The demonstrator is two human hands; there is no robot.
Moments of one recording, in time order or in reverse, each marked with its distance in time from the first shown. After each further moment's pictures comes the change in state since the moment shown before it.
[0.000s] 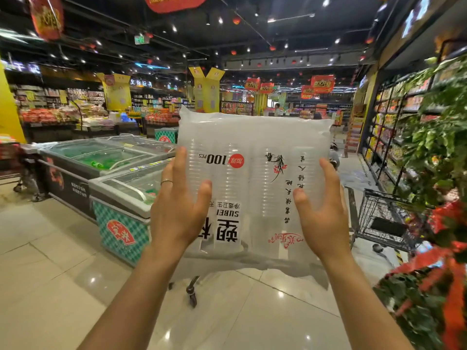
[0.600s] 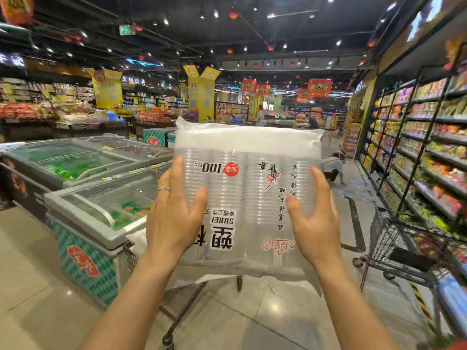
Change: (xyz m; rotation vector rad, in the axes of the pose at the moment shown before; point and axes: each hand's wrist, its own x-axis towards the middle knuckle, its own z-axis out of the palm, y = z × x) left_hand 0.203 -0.103 0.247 -0.030 -0.038 -0.035; right_hand 0.218 0.174 0.188 -0.022 -0.047 0.023
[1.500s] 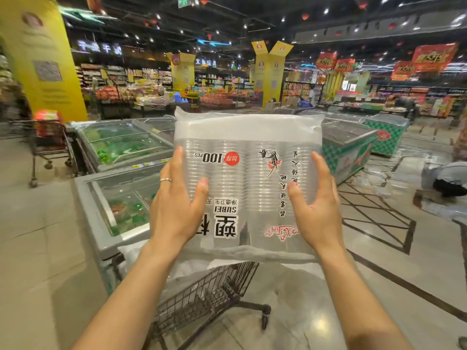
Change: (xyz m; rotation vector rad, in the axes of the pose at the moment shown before) left_hand 0.251 -0.106 0.350 0.208 0.121 -0.170; right_hand 0.348 0.293 0.247 0.200 -0.238 -0.086
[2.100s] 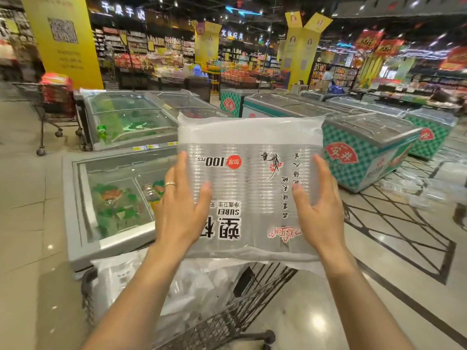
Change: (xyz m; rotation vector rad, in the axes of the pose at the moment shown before) left_hand 0.146 -0.134 0.192 0.050 -0.012 -0.173; right_hand 0.168 0.154 0.189 -0.020 -0.172 -0.004
